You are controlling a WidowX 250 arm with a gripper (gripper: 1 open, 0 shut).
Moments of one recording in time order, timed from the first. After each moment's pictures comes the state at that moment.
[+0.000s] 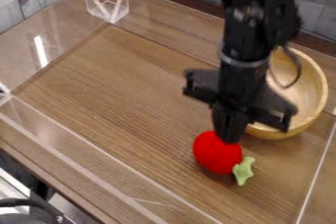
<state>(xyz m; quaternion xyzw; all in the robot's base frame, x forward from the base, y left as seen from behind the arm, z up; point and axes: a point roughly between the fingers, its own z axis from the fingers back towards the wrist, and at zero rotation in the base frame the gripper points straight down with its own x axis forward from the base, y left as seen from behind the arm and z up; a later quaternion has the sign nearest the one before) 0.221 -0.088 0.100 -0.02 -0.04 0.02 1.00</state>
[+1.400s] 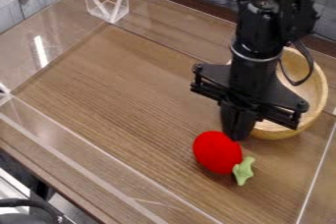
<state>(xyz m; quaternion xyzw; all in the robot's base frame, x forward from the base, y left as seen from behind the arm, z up) 0.225 -0.094 0.098 0.00 -0.03 0.03 1.00</state>
